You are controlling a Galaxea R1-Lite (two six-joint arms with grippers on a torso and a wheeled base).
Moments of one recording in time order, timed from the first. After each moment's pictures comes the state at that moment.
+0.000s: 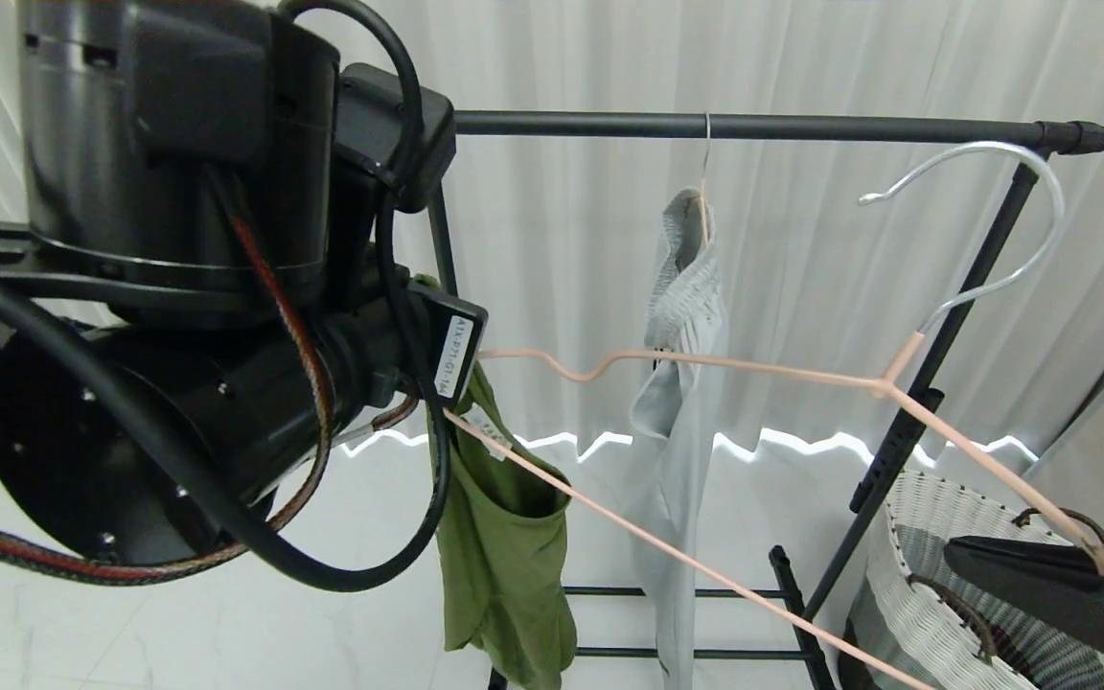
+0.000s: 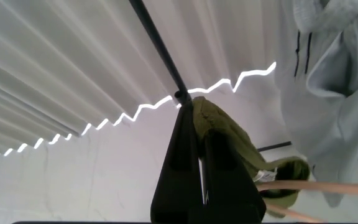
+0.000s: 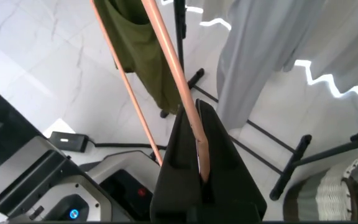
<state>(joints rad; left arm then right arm) -0.87 1.52 -1.21 0.01 0.79 0.16 1.21 1.04 -0.79 0.16 -0.42 0.24</state>
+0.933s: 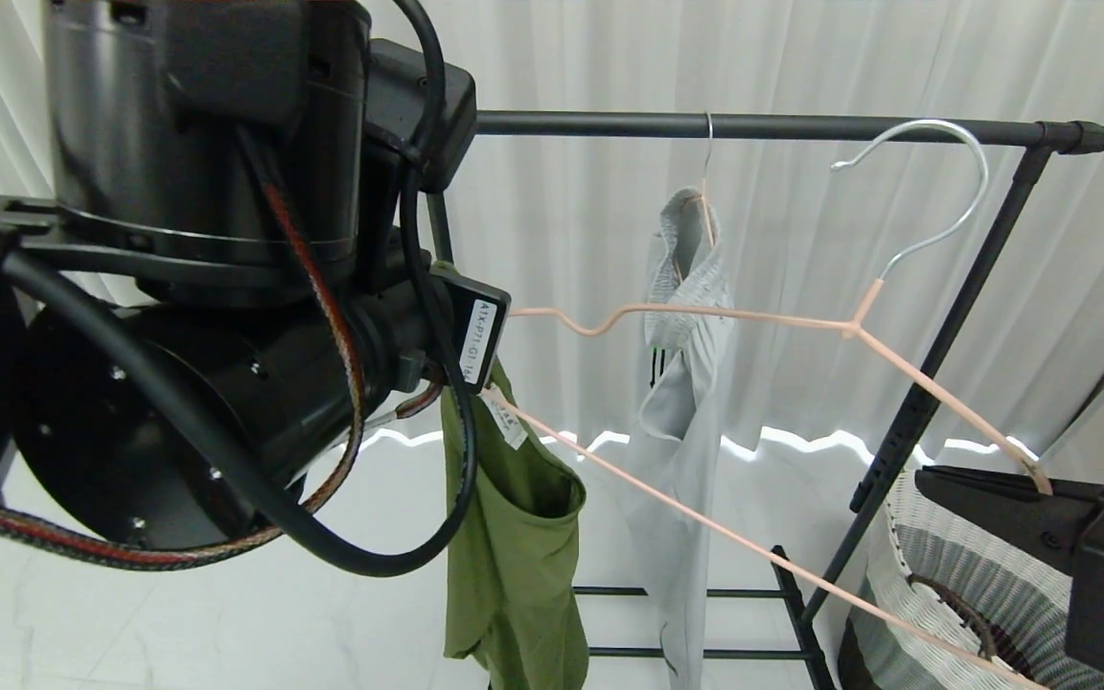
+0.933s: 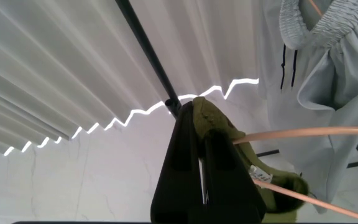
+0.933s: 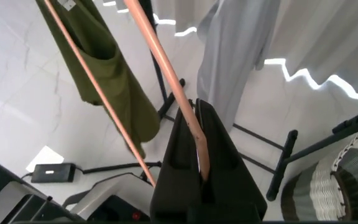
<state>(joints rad) -0.90 1.54 -1.25 0.01 0.80 0.16 1.06 1.11 -0.80 0.04 -0.42 0.24</state>
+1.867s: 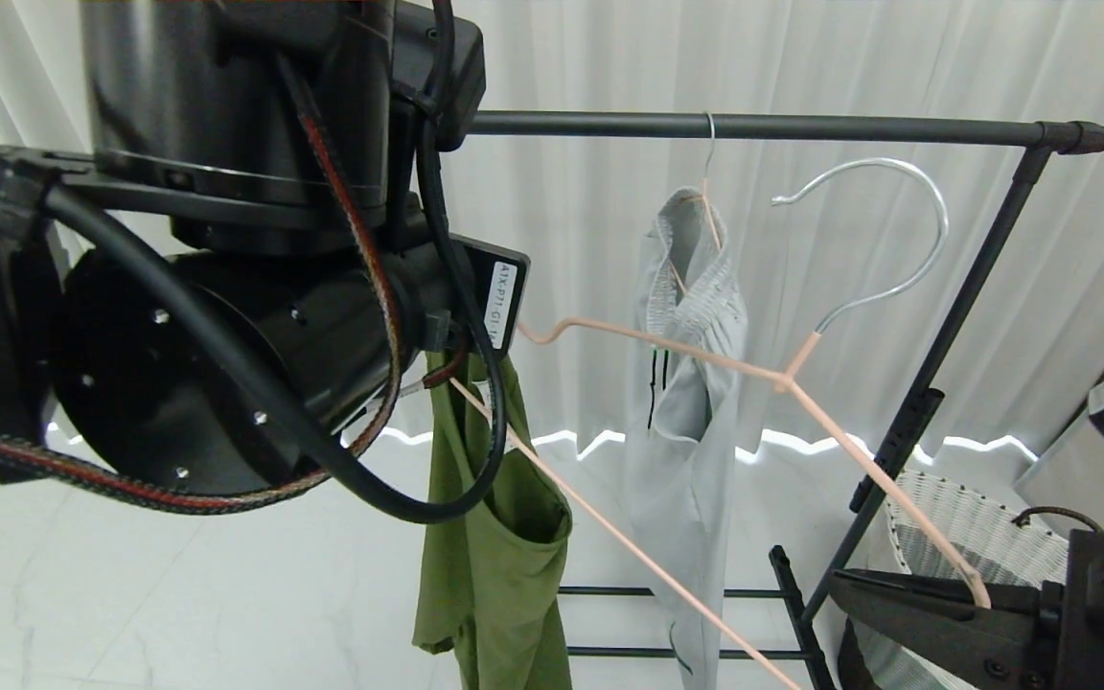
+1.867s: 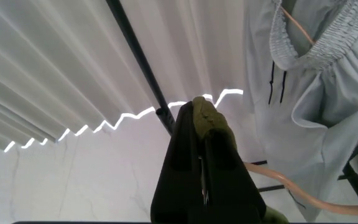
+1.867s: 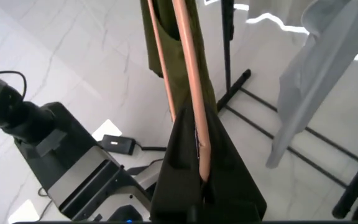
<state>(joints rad) -0.89 1.58 -1.32 0.02 0.80 0.12 1.26 1.17 -0.78 0.00 -0.33 0.41</state>
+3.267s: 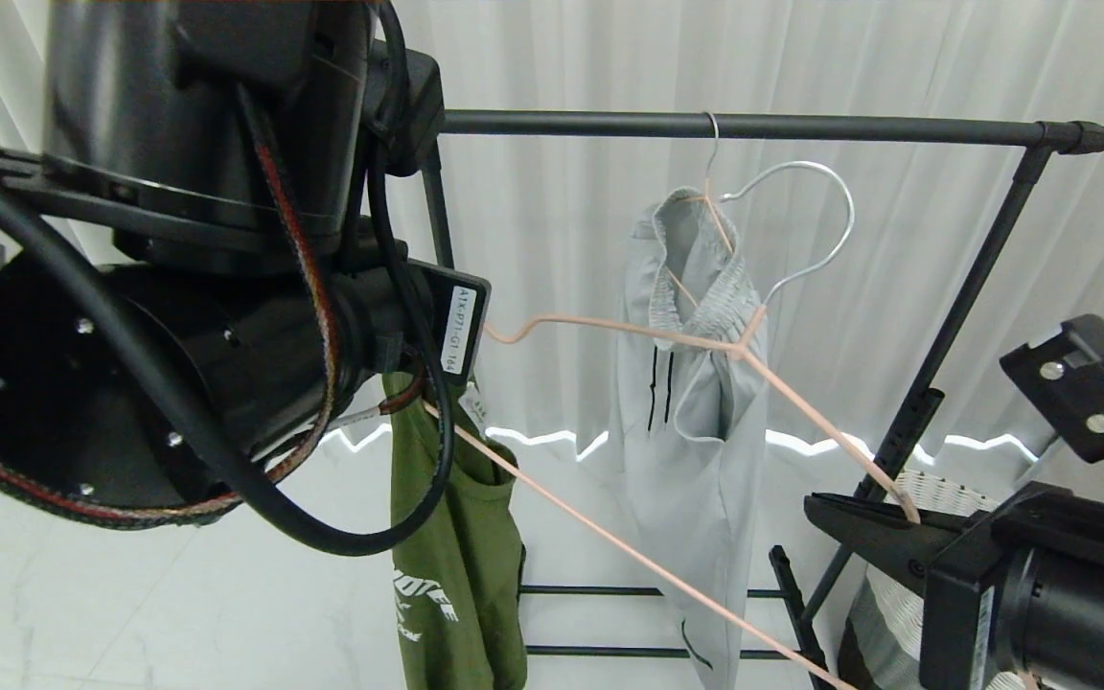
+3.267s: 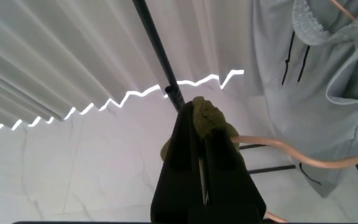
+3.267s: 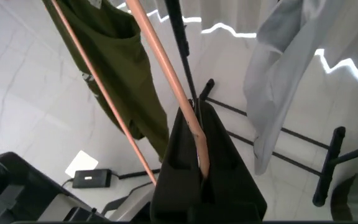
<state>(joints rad) -0.88 1.54 -1.33 0.19 0.80 0.01 1.19 1.26 -0.78 -0.11 -0.47 0.41</state>
